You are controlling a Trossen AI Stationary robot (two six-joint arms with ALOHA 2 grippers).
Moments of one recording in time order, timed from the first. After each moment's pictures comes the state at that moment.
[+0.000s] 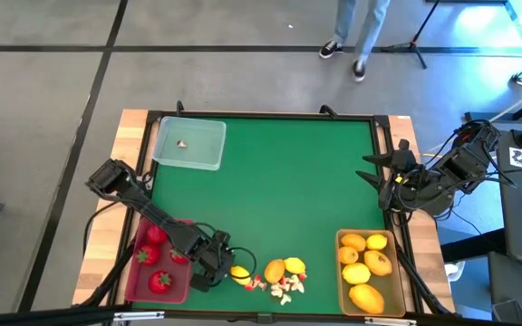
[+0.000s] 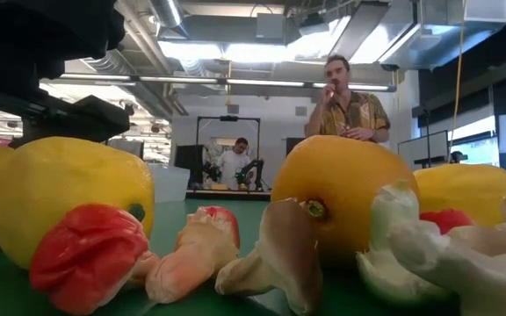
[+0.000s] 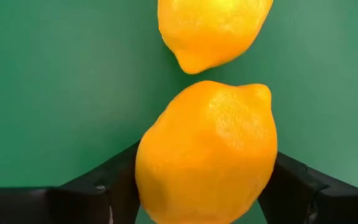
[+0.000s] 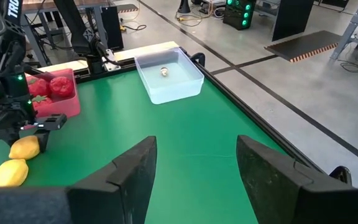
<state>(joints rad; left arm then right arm) -0.60 1.83 1.04 -0.44 -0.01 -0.29 0.76 0.84 1.20 -1.18 1.03 0.79</state>
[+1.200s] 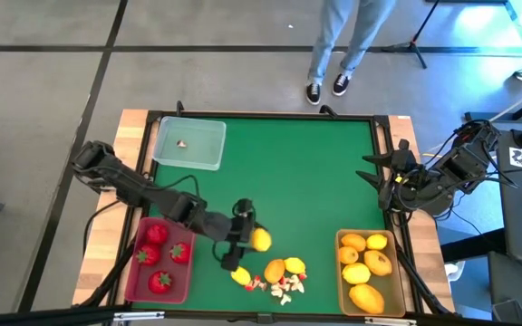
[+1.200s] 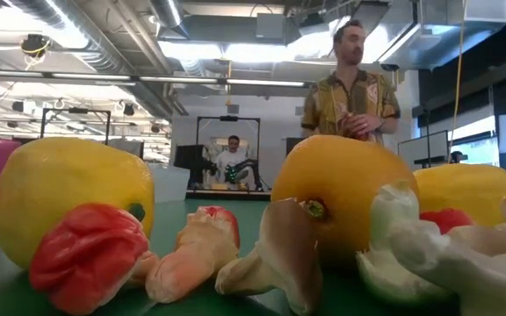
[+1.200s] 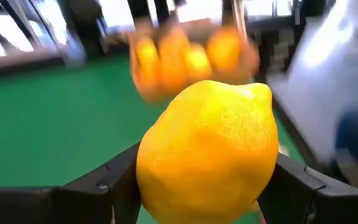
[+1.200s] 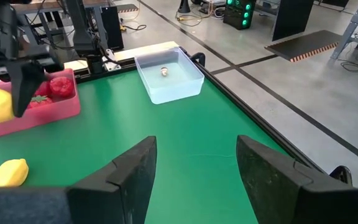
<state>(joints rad) -0.42 1.57 1.19 -0.11 -0.28 -0.05 0.76 0.84 1.20 -1.18 1.03 0.79</state>
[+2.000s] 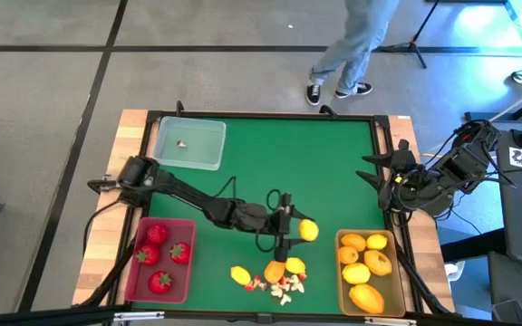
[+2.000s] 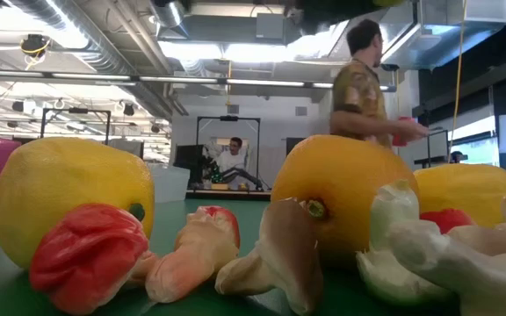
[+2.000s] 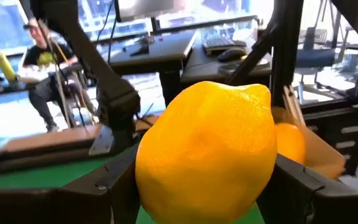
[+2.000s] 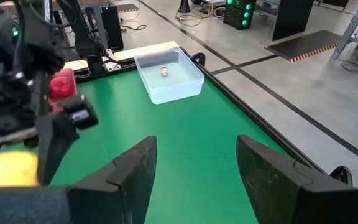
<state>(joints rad) -0.28 1.99 1.32 0.57 -0.23 0.12 0.76 0.84 1.20 -1.18 1.03 0.79</state>
